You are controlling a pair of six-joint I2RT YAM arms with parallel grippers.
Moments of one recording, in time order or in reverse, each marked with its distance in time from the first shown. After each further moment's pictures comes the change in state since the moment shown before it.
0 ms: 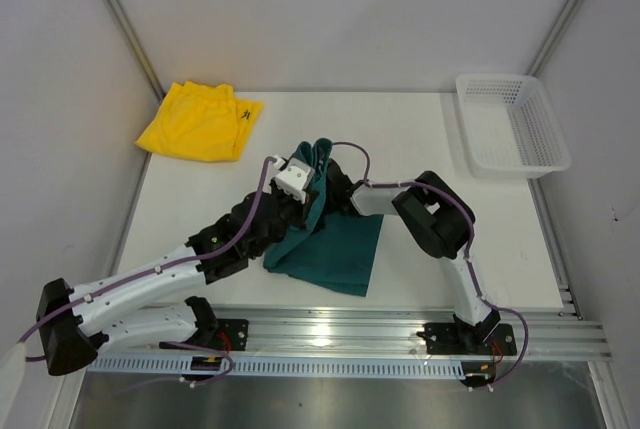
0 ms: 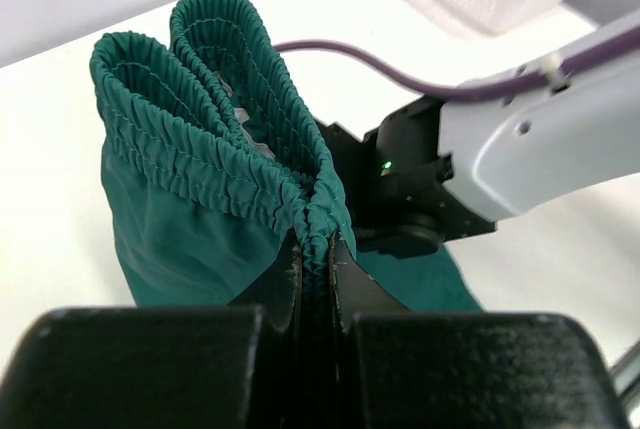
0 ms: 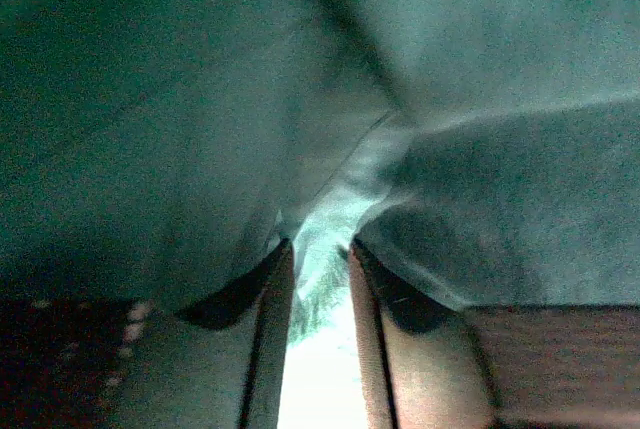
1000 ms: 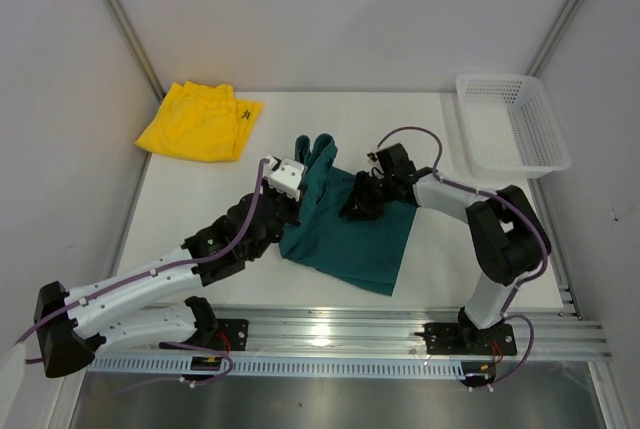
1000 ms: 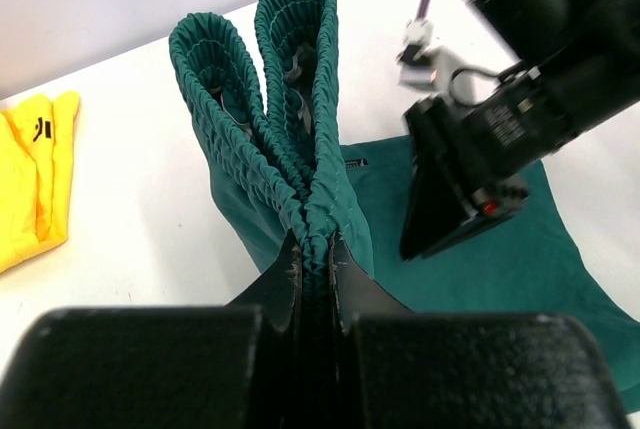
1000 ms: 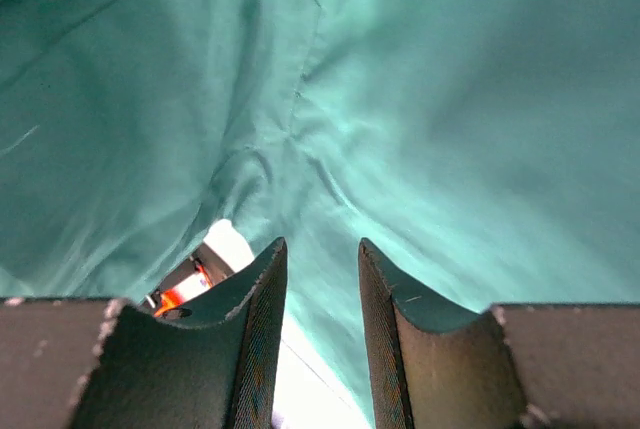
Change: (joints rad) left arm -0.014 -0.015 -0.003 -0.015 -0.153 0.059; right arm -0.262 -0.402 -0.263 -0.265 0.100 -0.106
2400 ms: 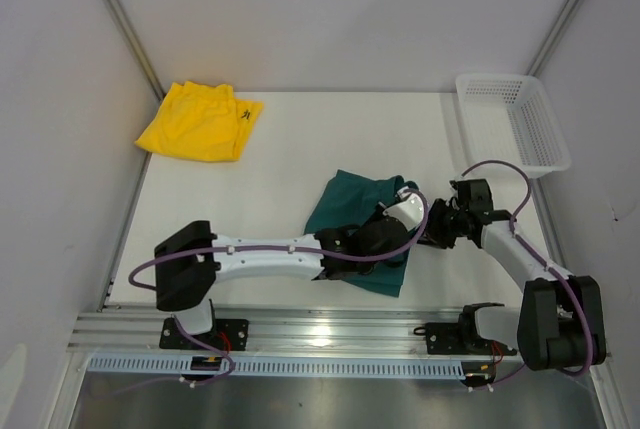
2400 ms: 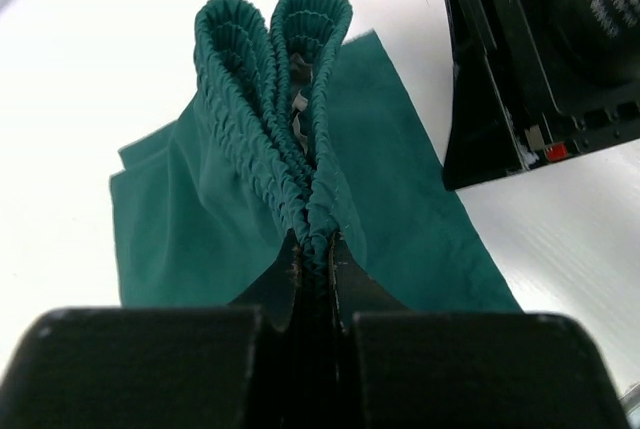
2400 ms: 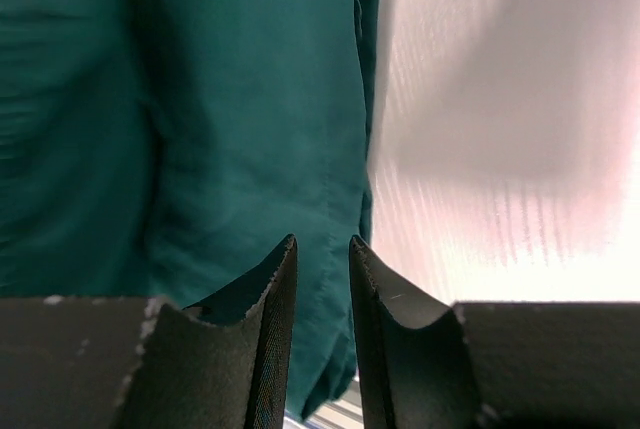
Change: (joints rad) left arm -0.302 0.745 0.440 -0.030 -0.143 -0.035; right arm -0.413 -0.578 -0.464 -0.209 0.159 -0.197
